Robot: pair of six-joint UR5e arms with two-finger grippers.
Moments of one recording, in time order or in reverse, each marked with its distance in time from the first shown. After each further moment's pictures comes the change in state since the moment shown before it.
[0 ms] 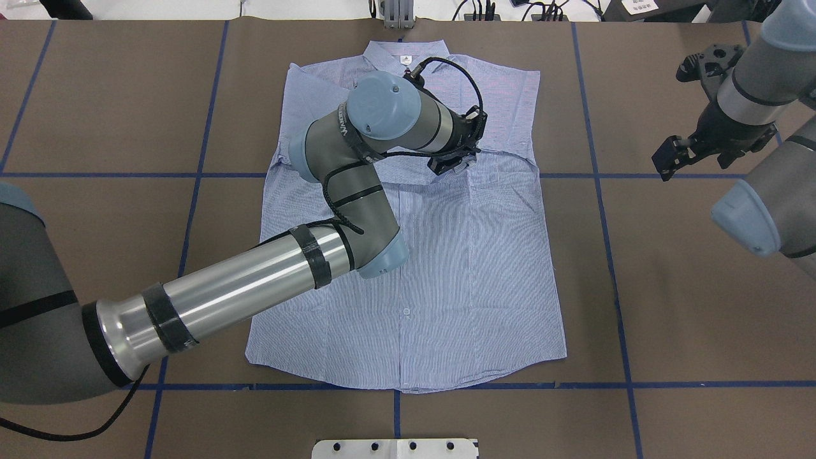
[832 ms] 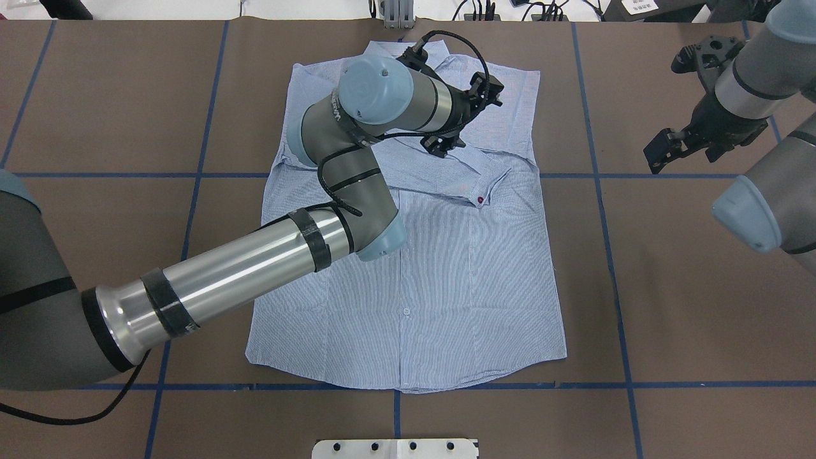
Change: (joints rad) left arm -0.062 0.008 0.003 -0.035 0.013 0.079; right arm 0.005 0.011 0.001 0.066 0.038 0.009
